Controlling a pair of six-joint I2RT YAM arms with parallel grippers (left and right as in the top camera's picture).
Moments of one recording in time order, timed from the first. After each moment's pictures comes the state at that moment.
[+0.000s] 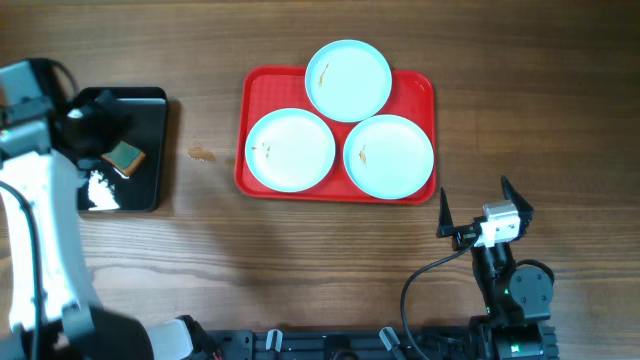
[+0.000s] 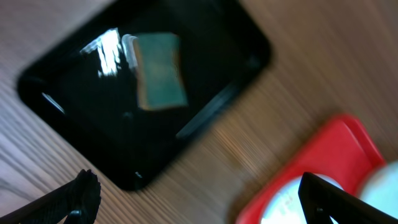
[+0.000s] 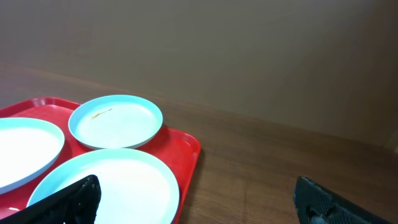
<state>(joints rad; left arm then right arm) 0.38 1.52 1.39 -0.99 0.03 -0.50 0.08 0.02 0.01 0.00 -0.06 -0.18</state>
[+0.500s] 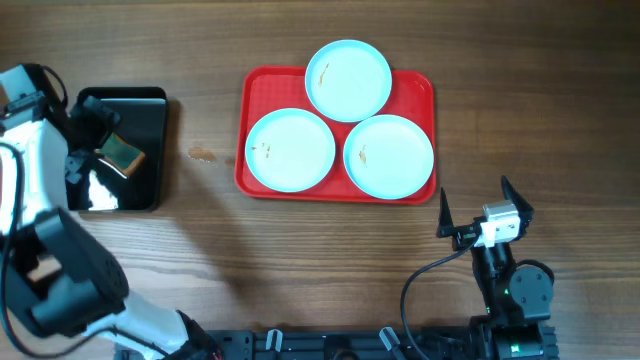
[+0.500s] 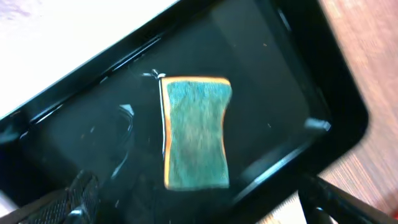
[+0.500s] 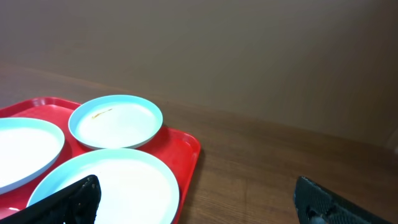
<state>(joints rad) 0.47 1.81 1.39 -0.78 0.01 -0.52 0.08 0.02 0.01 0.00 -0.06 -0.18</state>
